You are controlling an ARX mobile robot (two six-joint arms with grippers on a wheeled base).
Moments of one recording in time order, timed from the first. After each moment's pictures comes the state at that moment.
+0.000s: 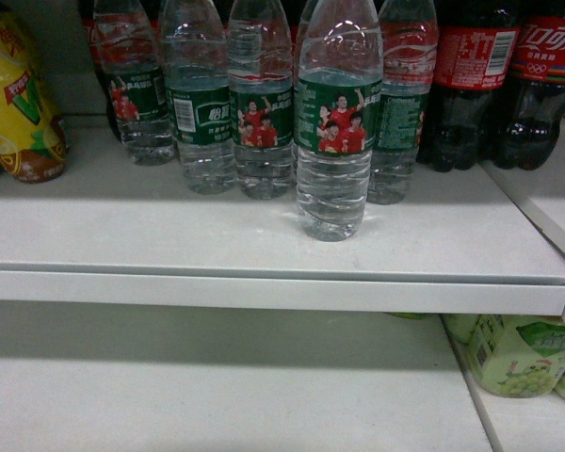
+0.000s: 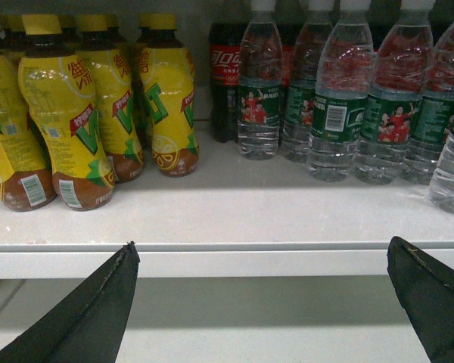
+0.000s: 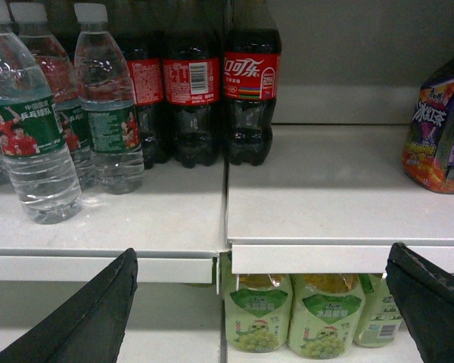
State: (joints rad) left arm 0.00 0.01 0.01 0.00 0.00 0.00; right arm 0.00 0.00 0.01 0.00 0.00 0.00
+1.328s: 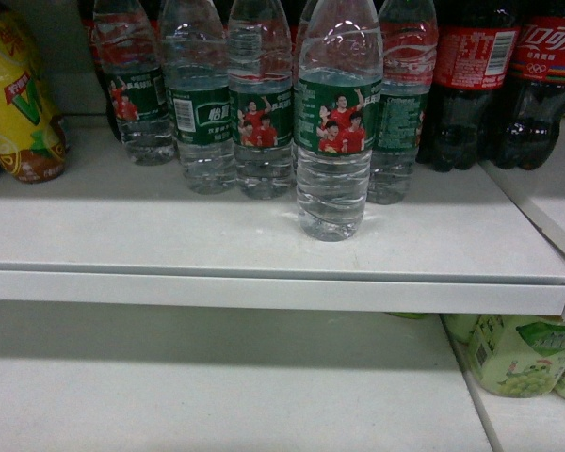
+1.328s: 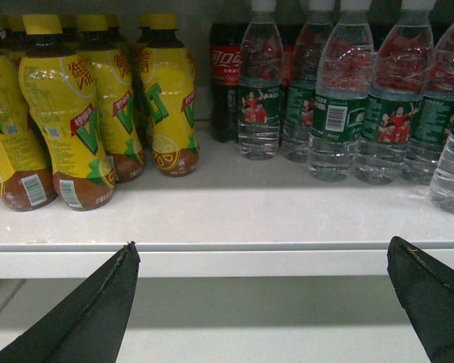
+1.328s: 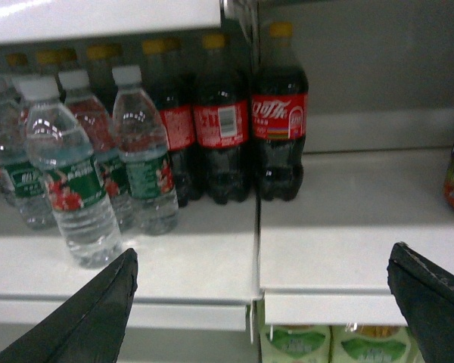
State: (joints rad) left arm 0.00 0.01 0.01 0.00 0.00 0.00; right arm -0.11 0.30 0.11 0.24 -0.19 0.09
